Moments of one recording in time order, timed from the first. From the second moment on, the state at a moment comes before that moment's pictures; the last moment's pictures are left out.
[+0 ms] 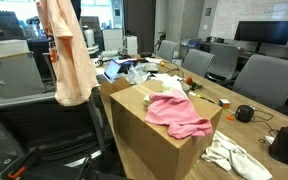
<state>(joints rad) -0.01 -0.70 0.25 -2.14 -0.06 2.14 0.74</state>
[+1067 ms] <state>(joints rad) 0.02 -0.71 0.27 -2.21 -0.05 2.02 0.70</state>
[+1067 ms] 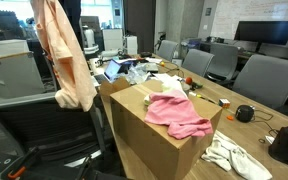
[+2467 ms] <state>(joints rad) 0.02 -0.79 0.27 -2.29 -0.03 1.94 0.70</state>
